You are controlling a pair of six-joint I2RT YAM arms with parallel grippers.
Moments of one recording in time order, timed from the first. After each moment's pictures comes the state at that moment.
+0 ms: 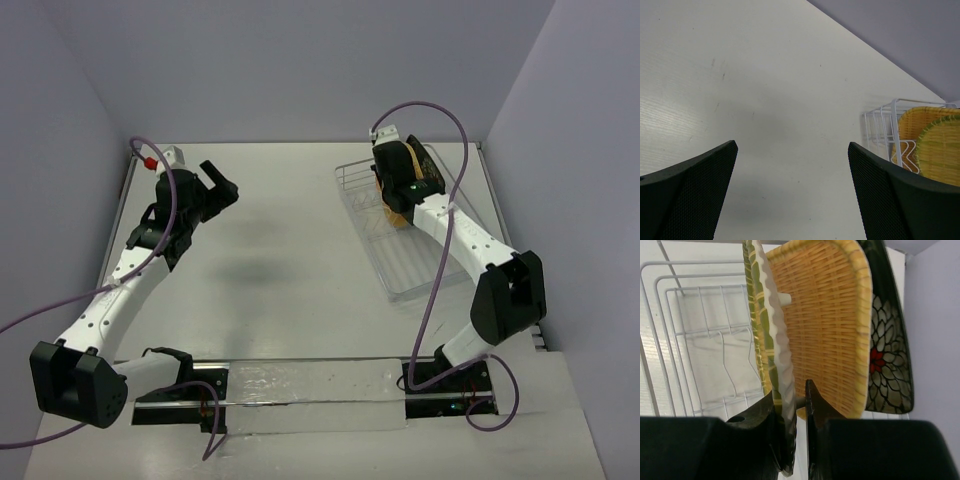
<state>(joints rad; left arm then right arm) -0.30 1.16 1.00 -0.28 -0.20 -0.69 0.41 1.56 1.31 -0.38 0.52 -0.12</state>
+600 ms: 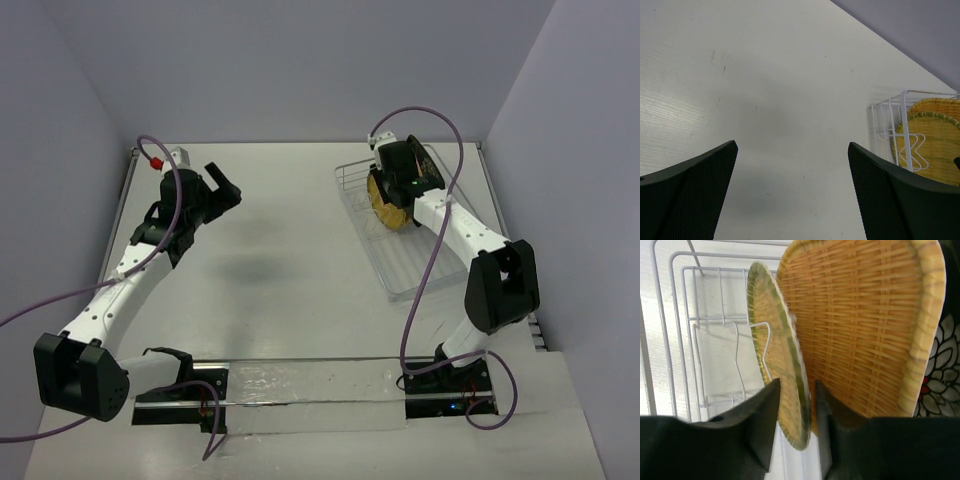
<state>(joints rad) -0.30 1.20 1.00 -0.28 -0.18 -0.67 0.35 1.63 1.31 -0.38 0.33 -0.16</state>
